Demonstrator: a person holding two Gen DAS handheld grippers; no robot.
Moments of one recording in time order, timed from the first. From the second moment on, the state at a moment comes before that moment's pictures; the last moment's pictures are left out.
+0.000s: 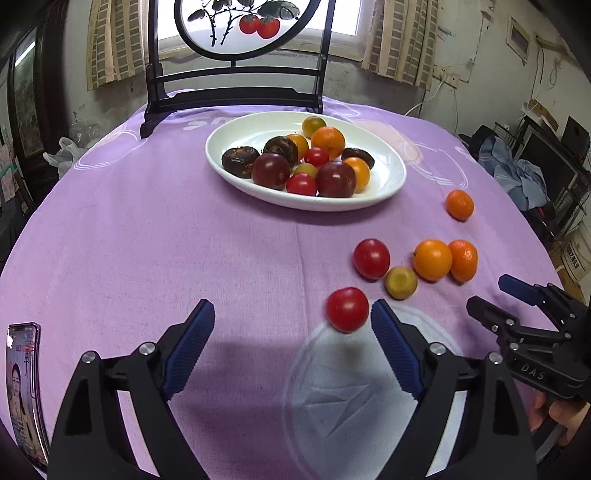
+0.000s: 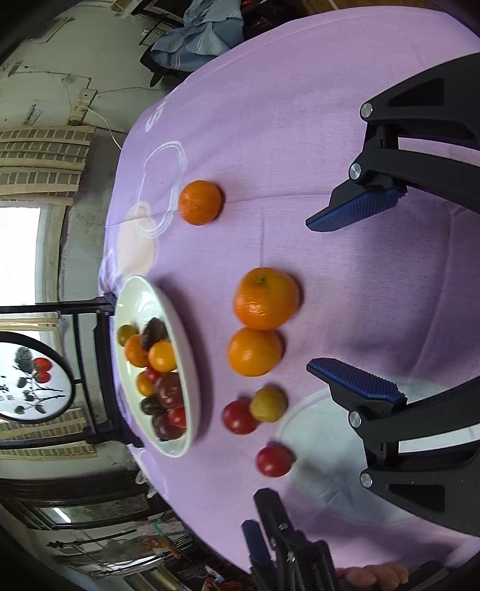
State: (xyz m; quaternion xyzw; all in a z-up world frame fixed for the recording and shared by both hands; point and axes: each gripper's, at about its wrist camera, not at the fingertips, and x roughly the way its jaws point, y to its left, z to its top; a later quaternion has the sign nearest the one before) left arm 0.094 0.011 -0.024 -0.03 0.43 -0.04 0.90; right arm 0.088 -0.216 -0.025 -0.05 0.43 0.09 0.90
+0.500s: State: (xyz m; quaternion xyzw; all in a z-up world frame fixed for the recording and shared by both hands) left arm 0.098 0.003 -0.039 -0.01 0.45 -0.08 0.89; right arm 0.123 -0.209 -0.041 -0.07 0.45 0.05 0.89
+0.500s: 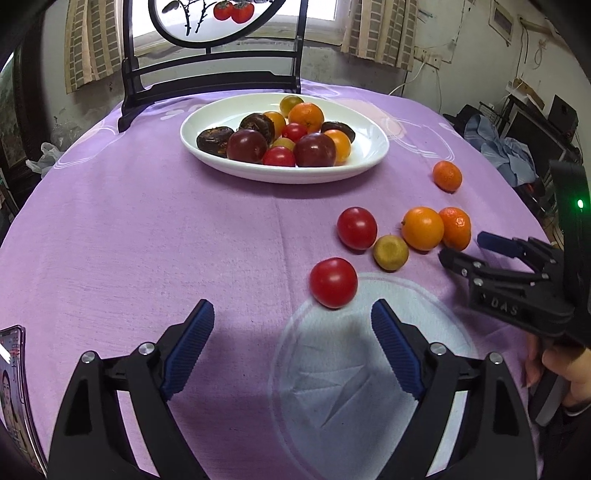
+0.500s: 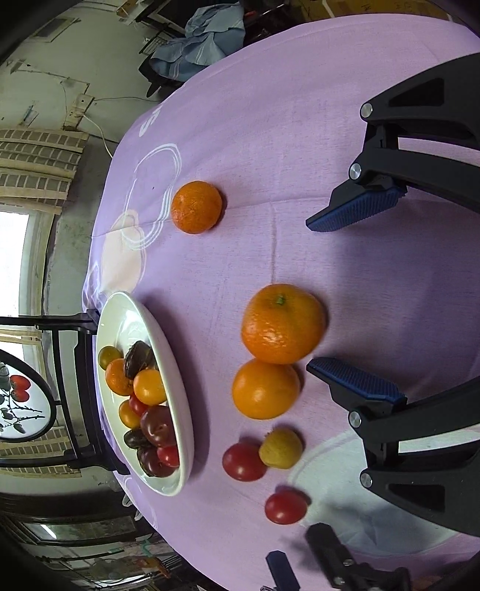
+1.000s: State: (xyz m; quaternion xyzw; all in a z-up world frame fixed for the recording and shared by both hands) left arm 0.100 0.003 -0.041 -0.01 0.45 -0.08 0.89; right arm 0.124 -0.208 -0.035 -0.03 0.46 0.07 0.89
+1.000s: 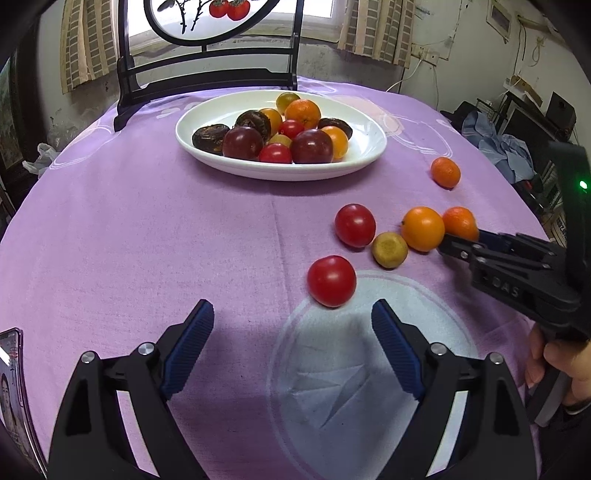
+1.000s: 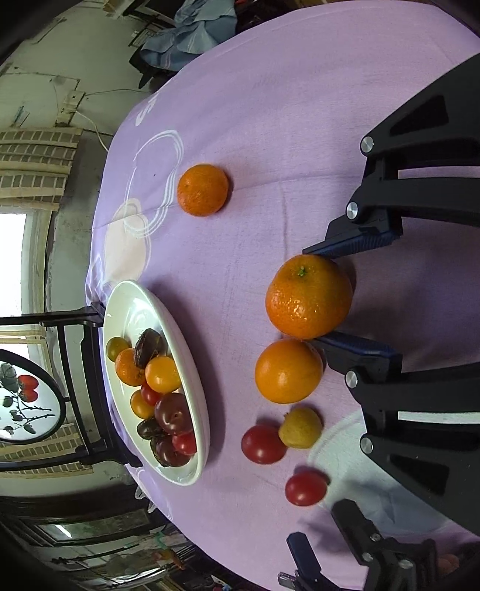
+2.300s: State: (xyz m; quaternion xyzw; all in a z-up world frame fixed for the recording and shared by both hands) left arm 0.131 -0.008 0.037 0.00 0.37 -0.09 0.92; right arm 0.086 -0.183 0.022 -0.03 0.38 0.15 0.91
